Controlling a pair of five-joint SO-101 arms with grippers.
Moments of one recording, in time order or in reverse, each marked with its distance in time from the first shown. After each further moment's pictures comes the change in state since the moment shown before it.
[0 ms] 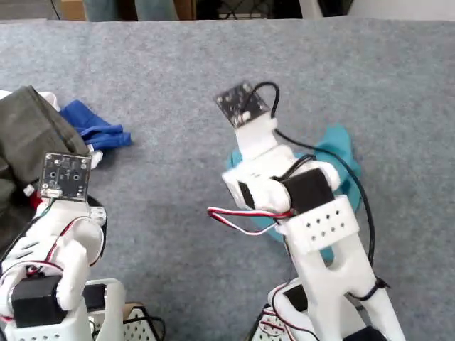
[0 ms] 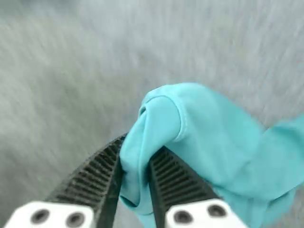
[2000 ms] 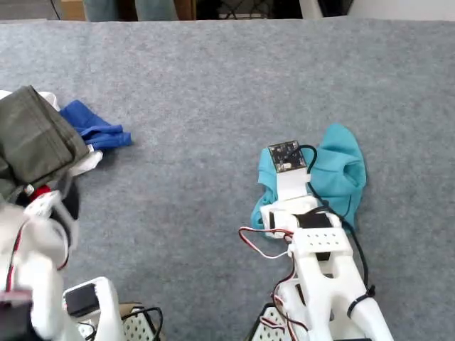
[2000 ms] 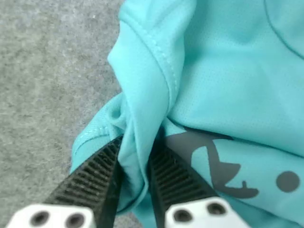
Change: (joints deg) left arm -12.5 9.4 -24.5 5.3 18.8; right arm 22.4 -1.1 56.9 -42.6 4.6
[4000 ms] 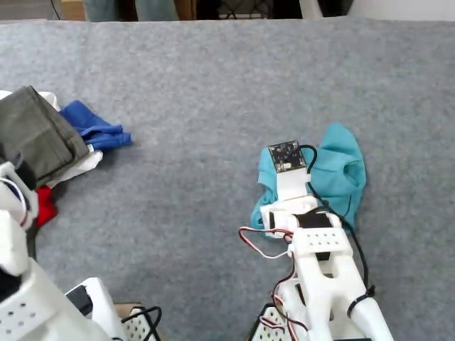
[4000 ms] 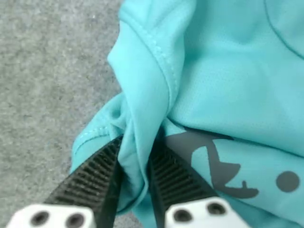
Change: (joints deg) left arm -17.4 10.6 -7.3 -3.8 -4.9; right arm 0.0 0.0 0.0 0.0 0.0
